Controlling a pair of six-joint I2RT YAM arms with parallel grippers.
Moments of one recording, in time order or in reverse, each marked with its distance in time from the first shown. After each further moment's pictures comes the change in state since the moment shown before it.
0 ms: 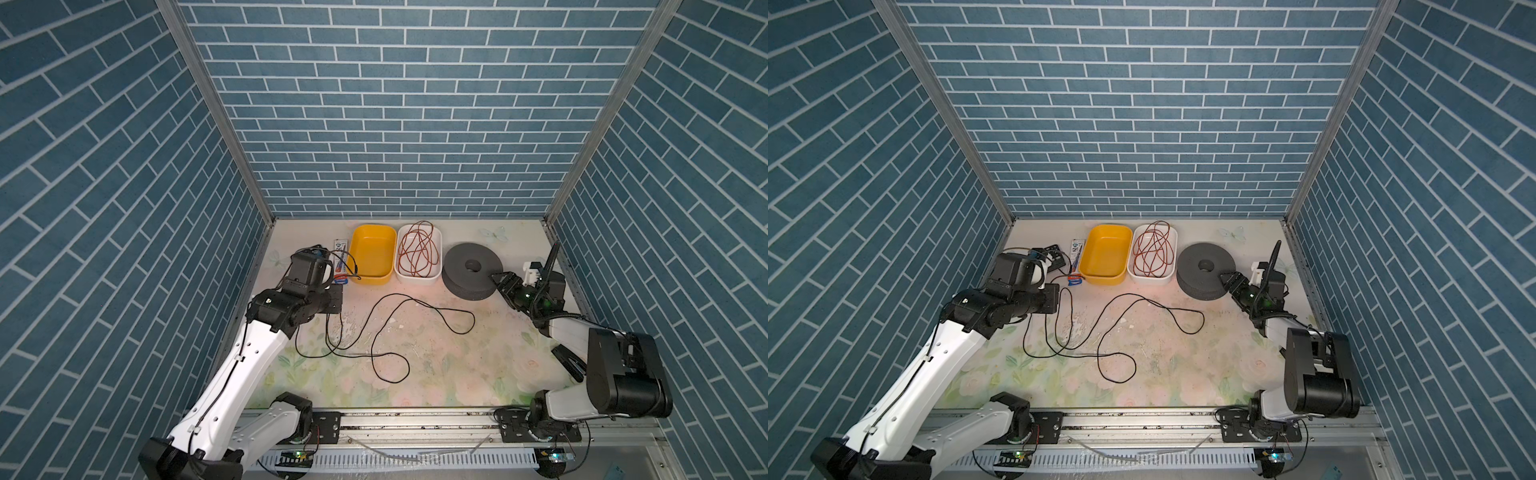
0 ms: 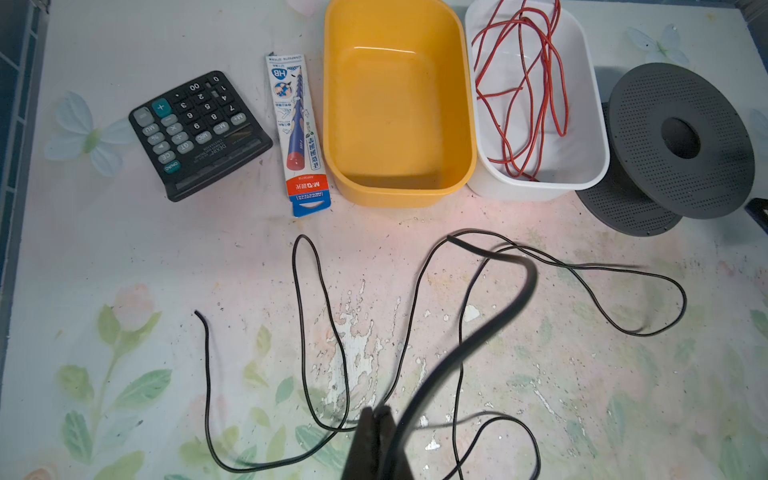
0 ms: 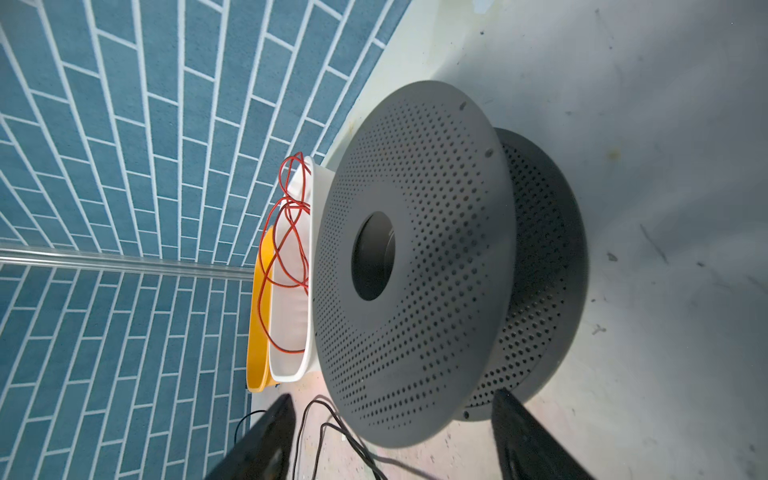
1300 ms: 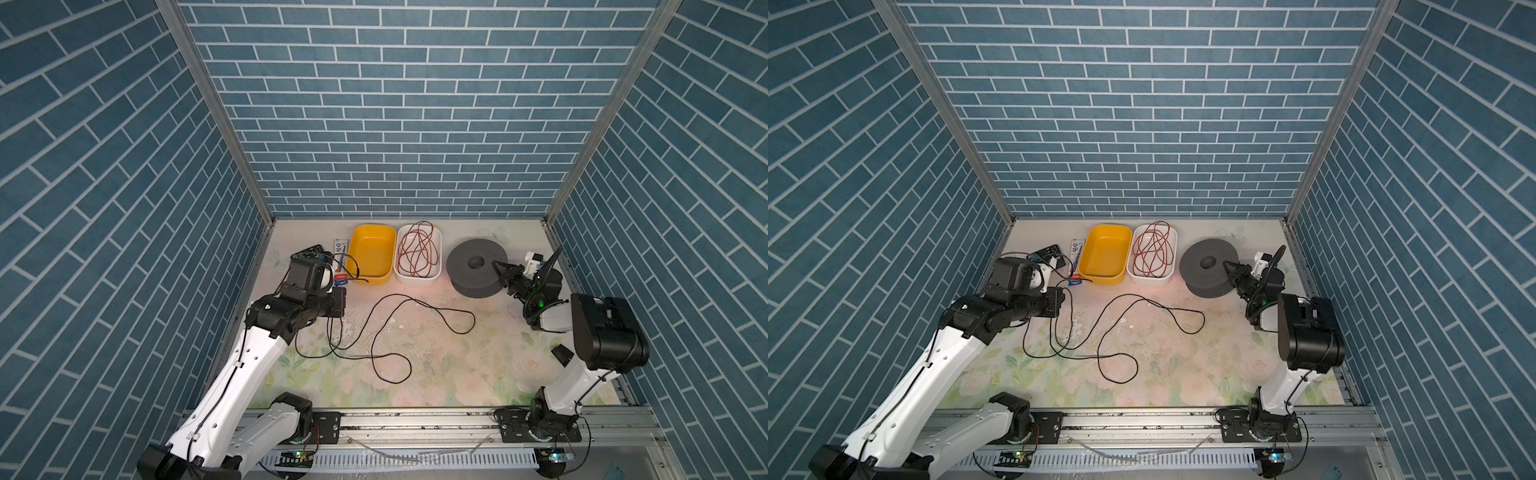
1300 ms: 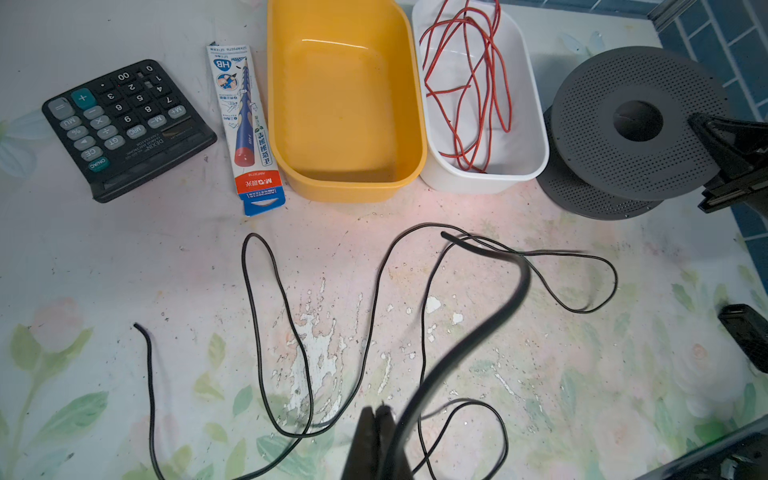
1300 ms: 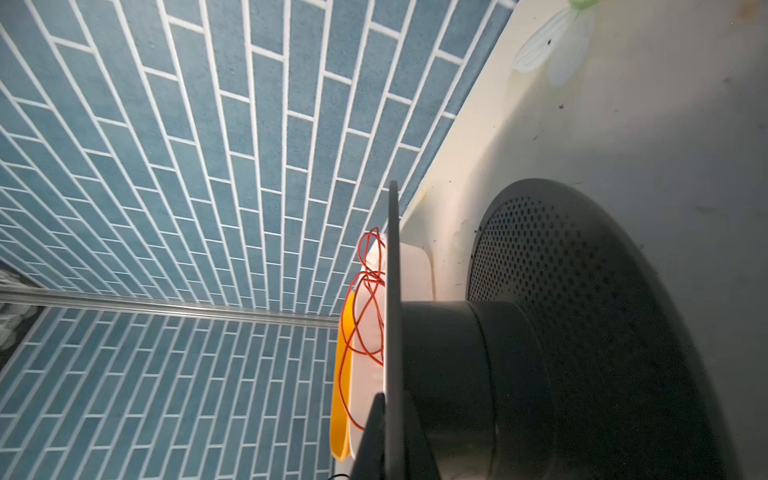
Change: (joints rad) left arm 0.005 -0.060 -0.050 0.047 0.121 -0.005; right arm 0.005 0.156 0.043 0.391 -0.011 0.249
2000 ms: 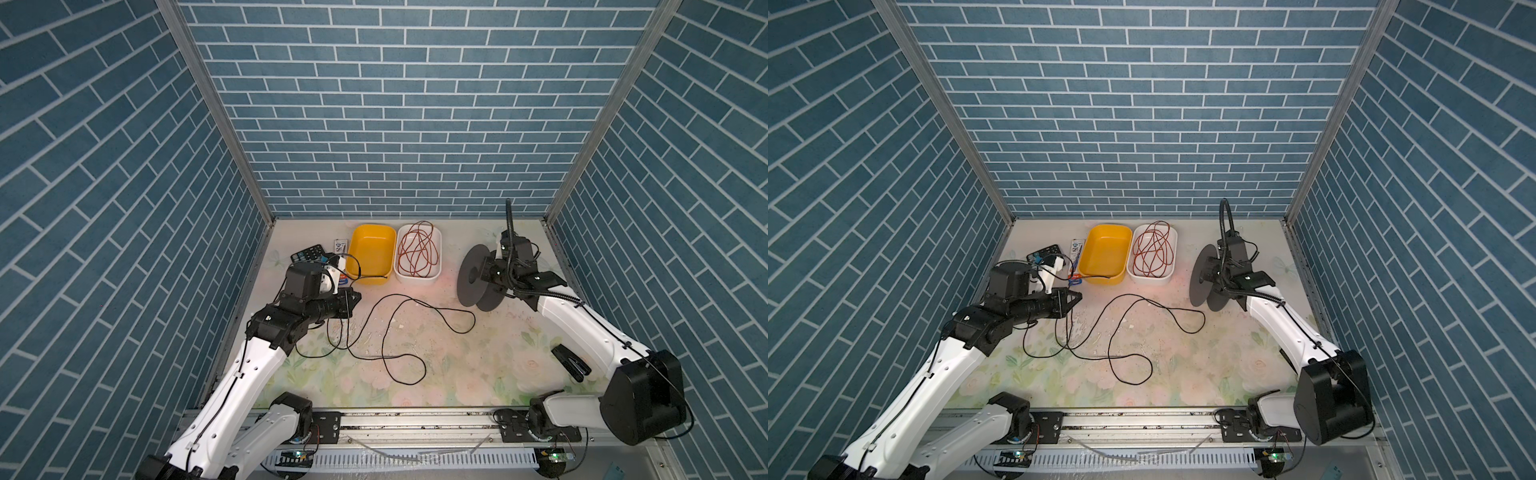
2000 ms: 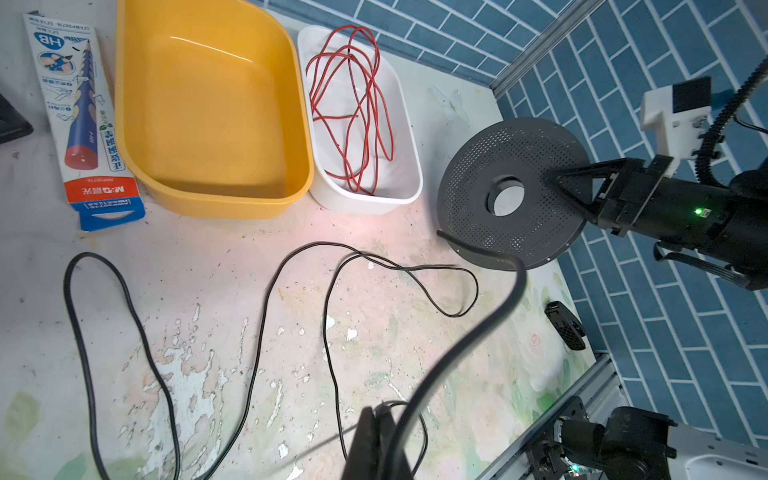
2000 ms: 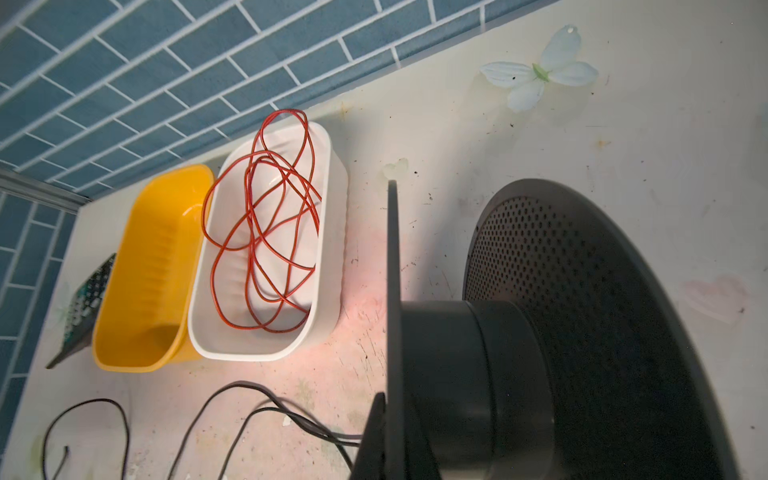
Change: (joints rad) left arm -0.002 -0.051 -0.116 0.226 0.271 -0.145; right arm 0.450 -0.281 0.475 -1.243 0.688 -0.609
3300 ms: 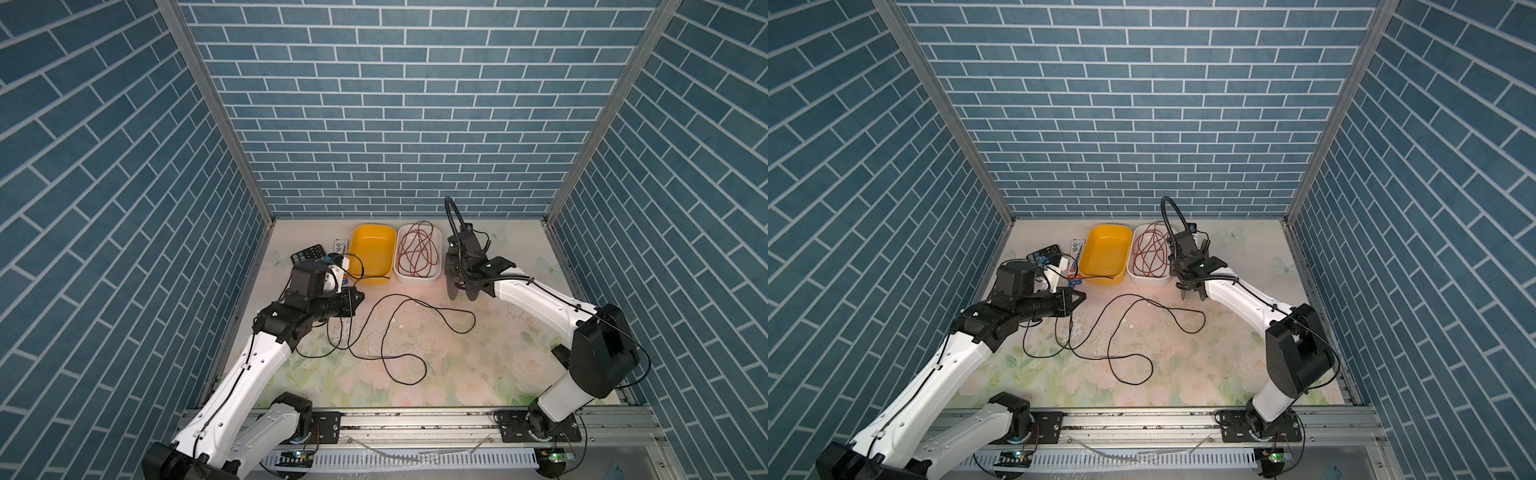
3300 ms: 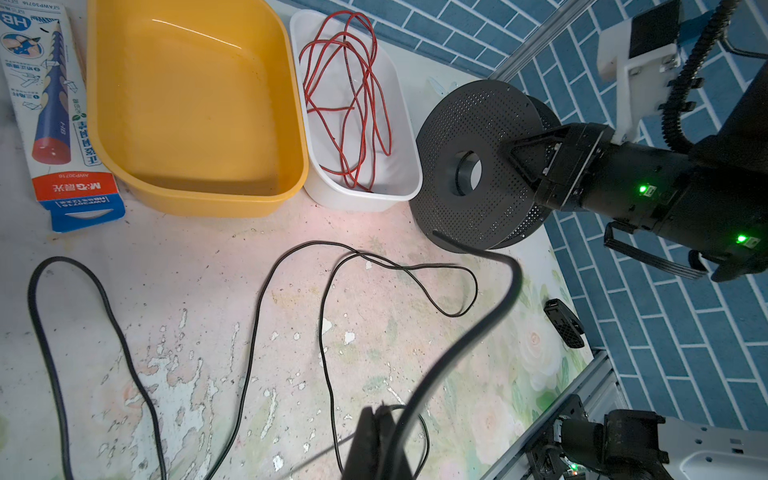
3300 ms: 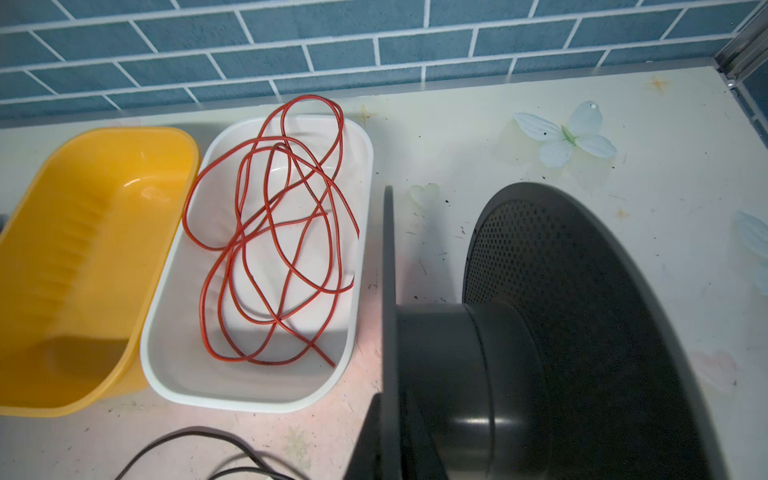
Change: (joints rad) left arm 0.000 0.040 -0.031 0.050 0.018 -0.001; right arm 0.234 0.263 0.204 0.011 0.309 -0.032
